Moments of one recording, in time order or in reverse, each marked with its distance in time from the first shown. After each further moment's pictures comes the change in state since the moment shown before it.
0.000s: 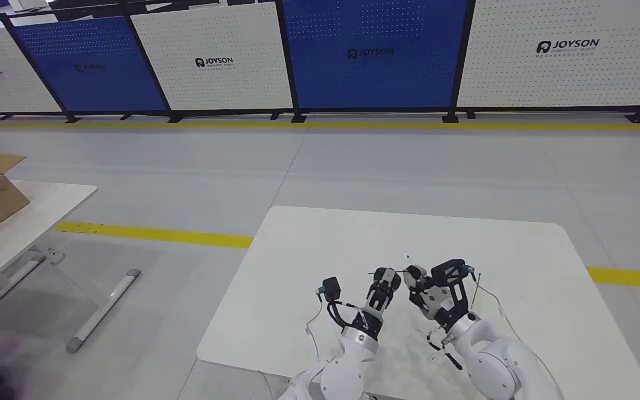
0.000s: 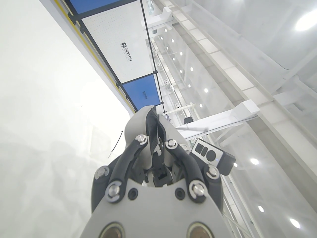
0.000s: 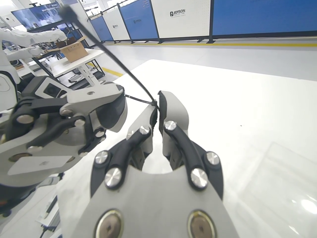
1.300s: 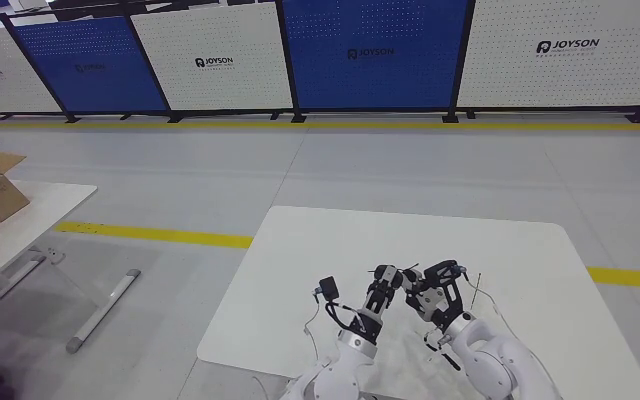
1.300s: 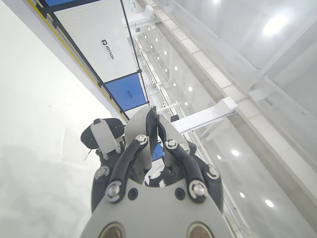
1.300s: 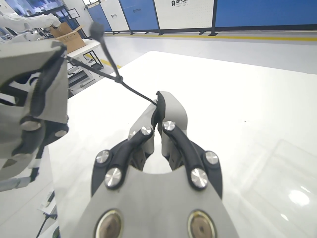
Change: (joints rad) left arm 0.054 0.009 -0.018 -0.094 0.012 -0.089 -0.029; right arm 0.017 0.001 -0.023 0.019 -0.013 0.004 0.039
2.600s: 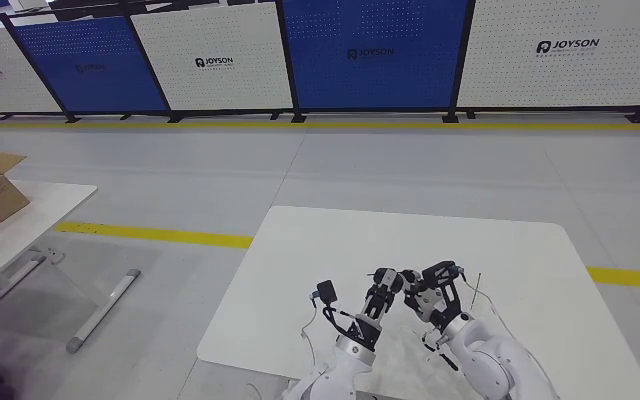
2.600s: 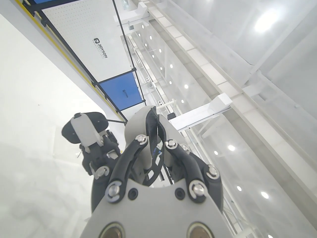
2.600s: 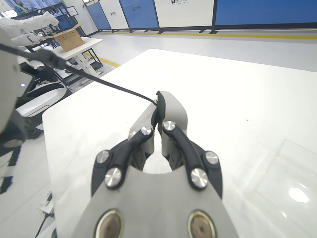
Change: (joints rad) left arm 0.036 0.010 -0.001 -0.045 0.042 0.001 0.008; right arm 0.001 -0.001 -0.006 0.010 0.007 0.001 -0.021
